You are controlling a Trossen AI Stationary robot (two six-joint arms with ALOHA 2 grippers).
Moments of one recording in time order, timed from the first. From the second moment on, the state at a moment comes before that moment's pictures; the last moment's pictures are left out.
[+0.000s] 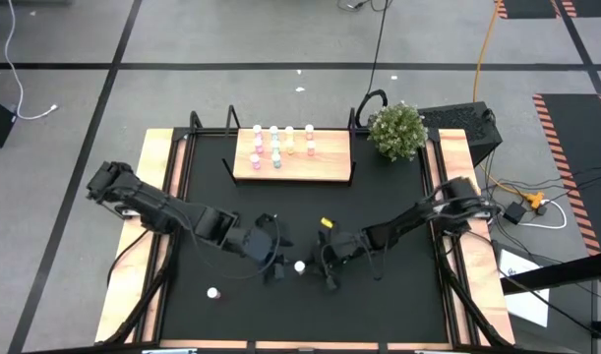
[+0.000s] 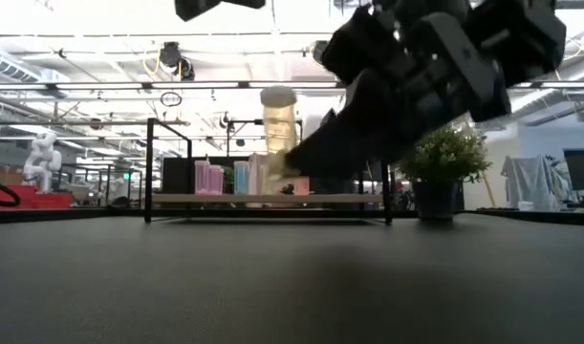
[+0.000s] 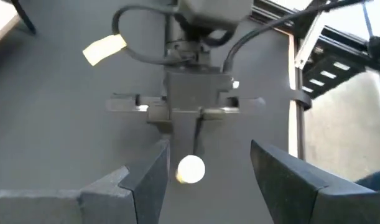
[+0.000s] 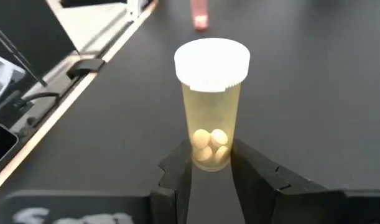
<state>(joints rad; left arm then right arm) -0.39 1.54 1.32 -0.50 -0.23 -0.61 0.28 1.92 0.77 0.72 -0.07 0.17</state>
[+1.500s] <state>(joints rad) -0.11 1.66 1.32 -0.49 0.00 0.08 0.16 1.63 0.76 0.42 0.08 0.25</state>
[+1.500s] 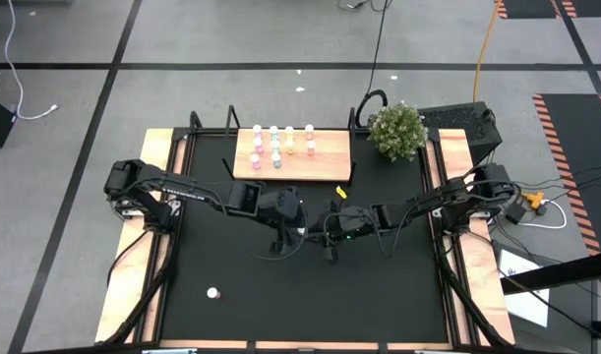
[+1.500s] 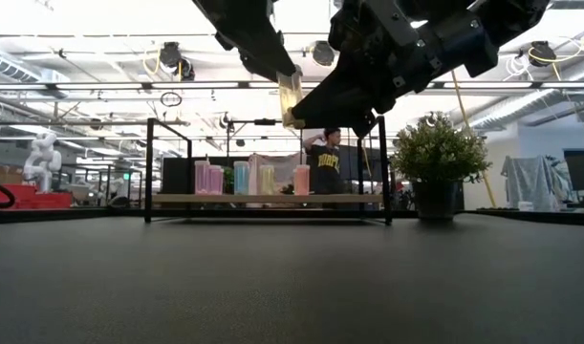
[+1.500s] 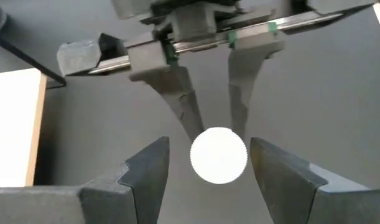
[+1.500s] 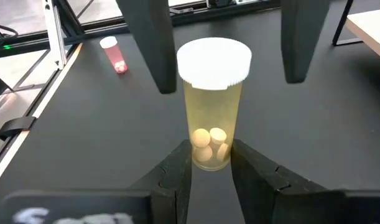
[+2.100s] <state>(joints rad) -0.08 1.66 1.32 -0.50 0.03 0.08 0.14 1.63 0.76 0.39 0.09 0.33</state>
